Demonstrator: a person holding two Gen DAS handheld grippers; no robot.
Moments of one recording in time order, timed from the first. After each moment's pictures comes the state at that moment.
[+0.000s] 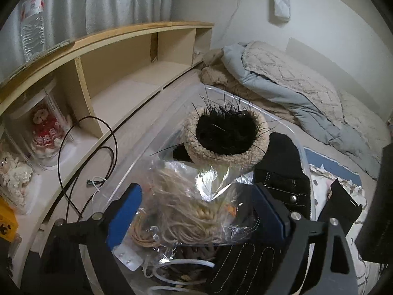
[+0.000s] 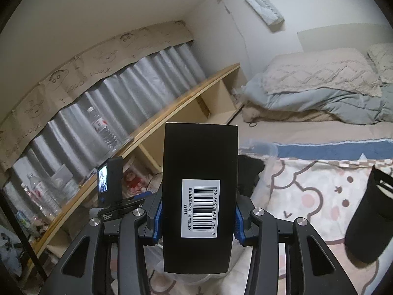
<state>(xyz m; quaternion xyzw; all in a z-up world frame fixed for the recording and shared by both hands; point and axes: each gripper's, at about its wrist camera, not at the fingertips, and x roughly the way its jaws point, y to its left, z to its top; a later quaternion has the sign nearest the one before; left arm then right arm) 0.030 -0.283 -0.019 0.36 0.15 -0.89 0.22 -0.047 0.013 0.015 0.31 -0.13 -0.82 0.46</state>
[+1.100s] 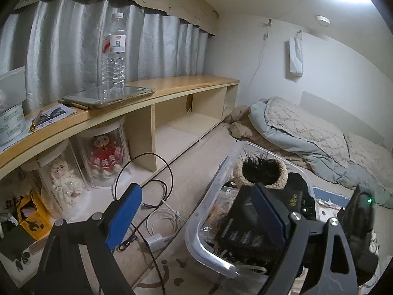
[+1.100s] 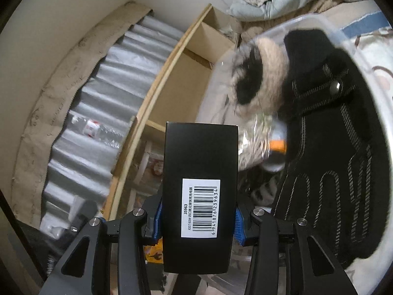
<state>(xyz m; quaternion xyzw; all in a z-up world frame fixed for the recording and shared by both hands) 0.169 -0.308 0.039 0.22 0.13 -0.92 0.29 -0.027 -0.145 -0.088 0.47 -0.30 -0.70 0.45</state>
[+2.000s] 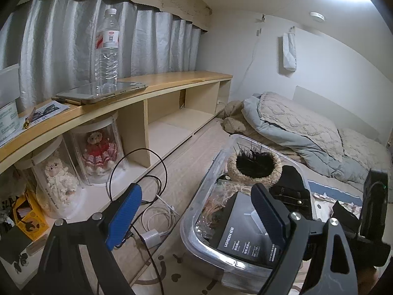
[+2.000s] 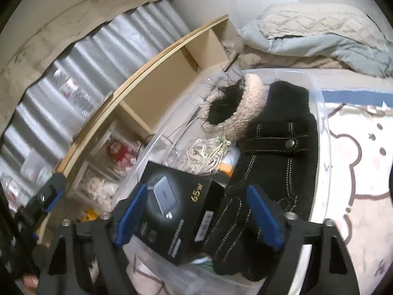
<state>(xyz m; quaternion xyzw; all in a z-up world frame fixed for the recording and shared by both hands) 0.169 -0.303 0.033 0.23 0.13 -0.93 0.27 -0.019 -0.118 -0.057 0.43 -0.10 -0.79 0.42</state>
